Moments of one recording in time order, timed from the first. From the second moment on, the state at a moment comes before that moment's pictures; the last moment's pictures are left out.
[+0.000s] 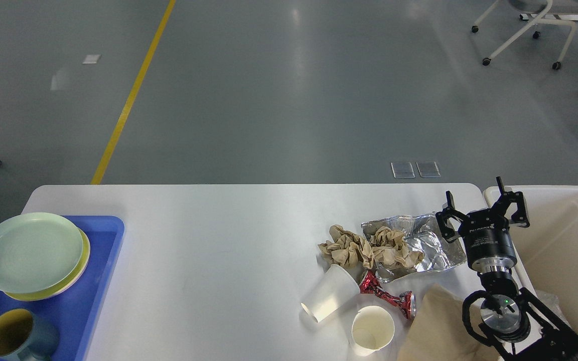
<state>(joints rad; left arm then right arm) -1.05 0.75 1.01 -0.54 -0.07 -0.45 -0.04 0.20 -0.19 1.18 0.94 -0.15 0.29 0.50</state>
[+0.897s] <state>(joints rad) -1.20 0.77 0.86 -0.55 -0.07 -0.43 -0.04 0.20 -0.19 1.18 0.94 -0.15 0.29 0.50</state>
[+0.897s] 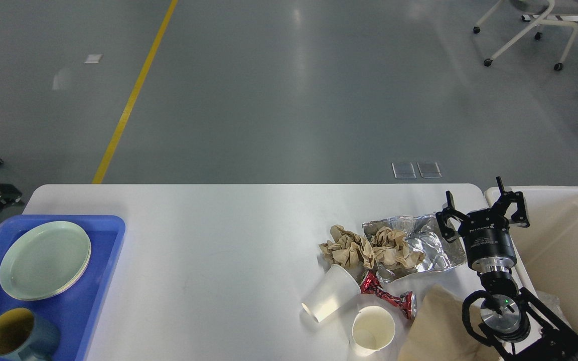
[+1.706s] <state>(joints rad) -0.69 0.64 -0.66 -0.55 -0.07 -0.44 -0.06 0.20 -0.19 1.18 0.94 -0.15 0.29 0.50</state>
